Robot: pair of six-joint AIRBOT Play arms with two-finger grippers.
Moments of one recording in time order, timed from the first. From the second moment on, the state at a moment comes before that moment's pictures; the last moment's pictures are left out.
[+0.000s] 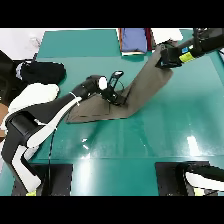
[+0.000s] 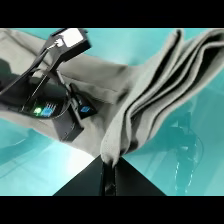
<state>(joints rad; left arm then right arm) -0.62 -1.86 1.63 1.18 -0.96 -1.60 0.22 -1.32 1.80 -1.22 1.52 1.58</state>
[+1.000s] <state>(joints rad) -0.10 -1.19 1.69 1.53 -1.14 -1.56 0.85 -1.84 1.88 -1.02 0.79 1.60</state>
